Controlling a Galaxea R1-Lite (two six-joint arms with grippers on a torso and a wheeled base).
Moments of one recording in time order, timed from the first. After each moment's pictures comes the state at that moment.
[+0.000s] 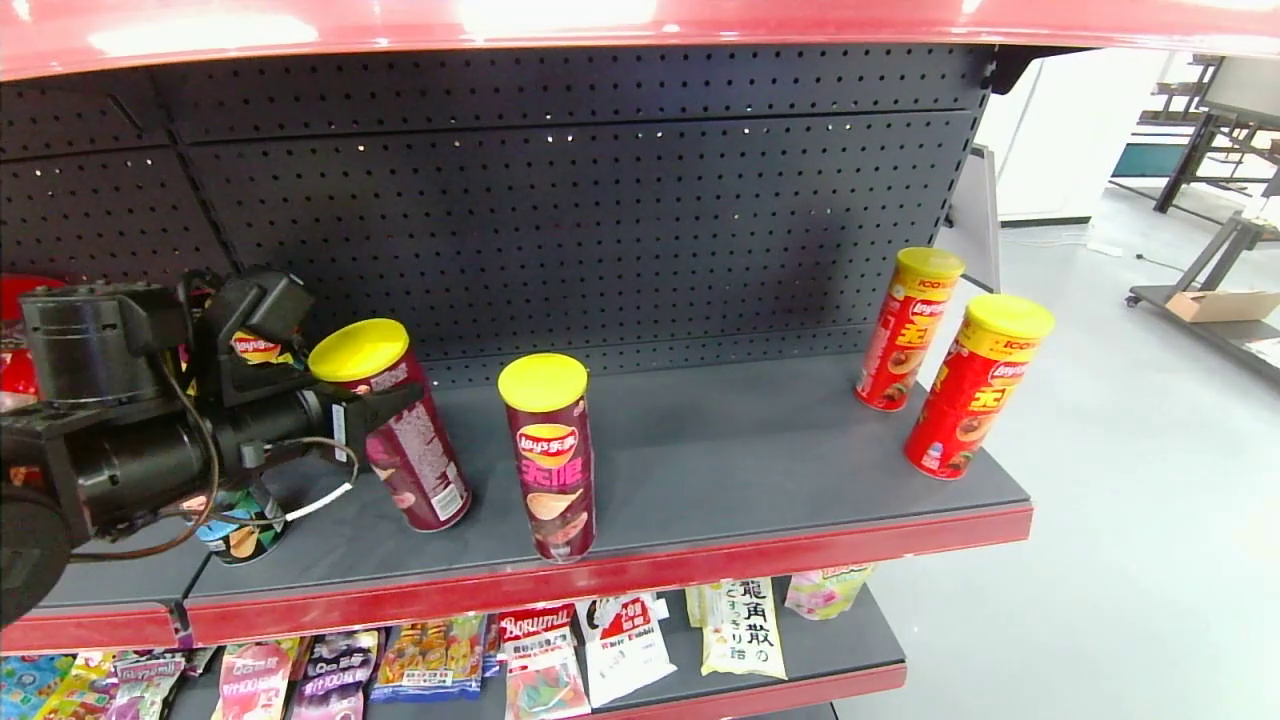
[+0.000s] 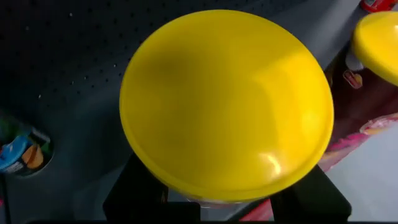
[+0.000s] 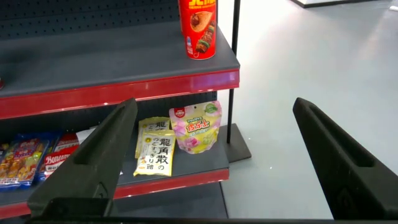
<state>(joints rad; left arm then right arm) -0.12 1.60 -0.64 -0.66 -0.30 0.10 0.00 0.00 0.00 0.00 -0.04 0.03</state>
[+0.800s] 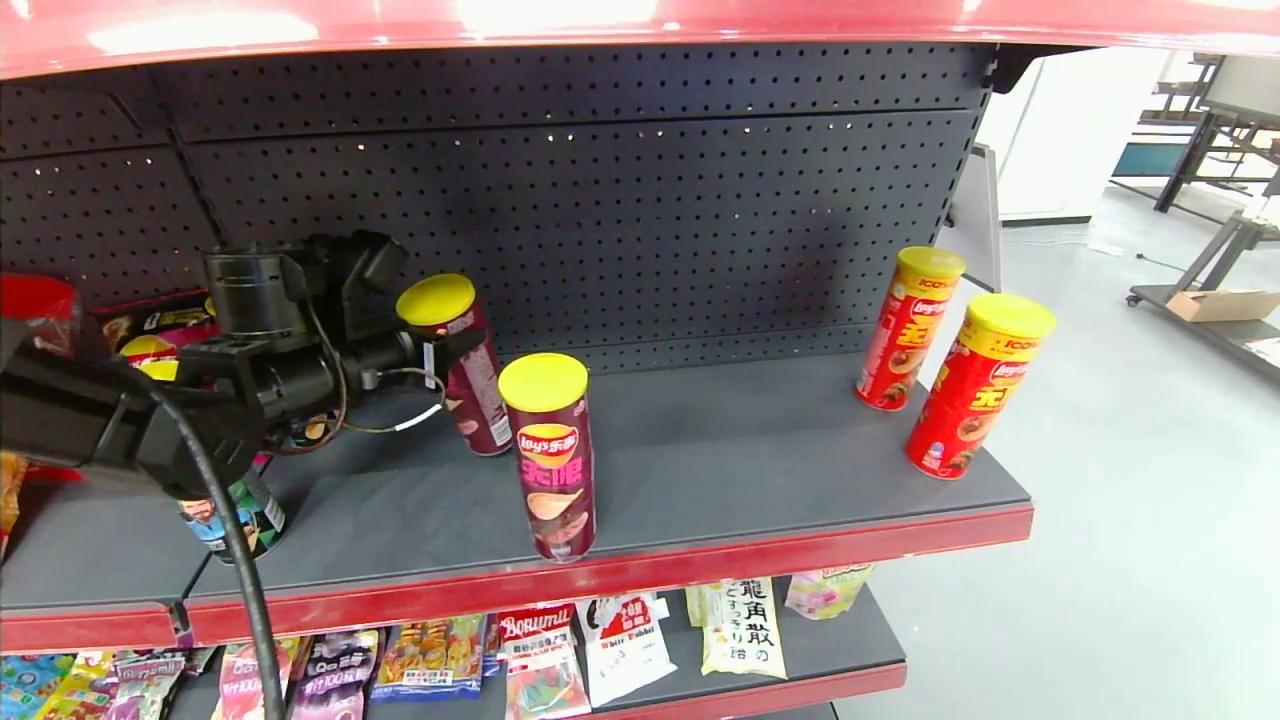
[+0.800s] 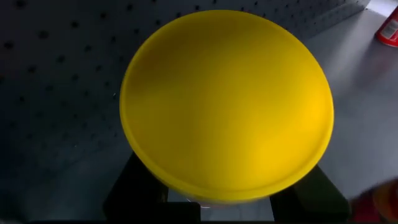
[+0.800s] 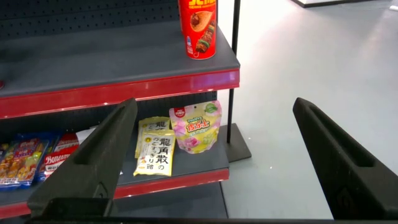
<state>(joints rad) -0.17 1.92 -0.95 -0.75 -0.30 0.09 0.00 0.00 0.00 0.00 -0.04 0.03</state>
